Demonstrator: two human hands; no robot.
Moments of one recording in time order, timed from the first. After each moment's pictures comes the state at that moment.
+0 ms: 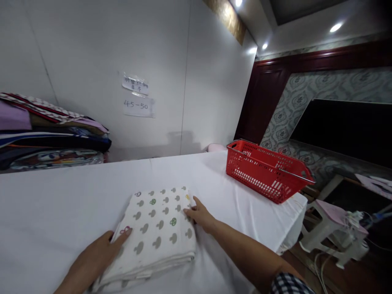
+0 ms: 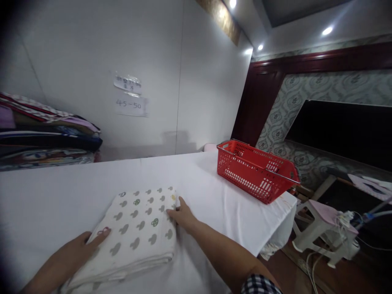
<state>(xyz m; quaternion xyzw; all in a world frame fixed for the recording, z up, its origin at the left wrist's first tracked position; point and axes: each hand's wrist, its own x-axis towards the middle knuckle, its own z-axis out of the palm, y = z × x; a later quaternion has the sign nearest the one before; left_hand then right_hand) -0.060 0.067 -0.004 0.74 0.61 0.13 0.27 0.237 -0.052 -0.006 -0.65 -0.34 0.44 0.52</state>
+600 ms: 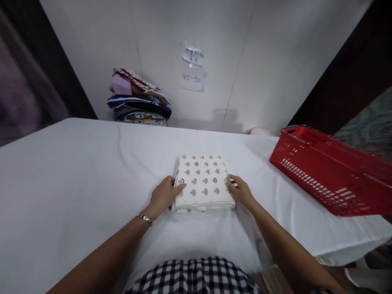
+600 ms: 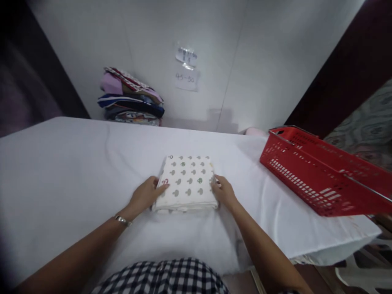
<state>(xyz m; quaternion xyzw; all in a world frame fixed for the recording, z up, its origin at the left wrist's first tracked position) -0.051 -0.011 0.029 0.73 0.61 0.17 0.25 0.251 -0.080 0.005 -0.70 -0.56 0.21 0.39</state>
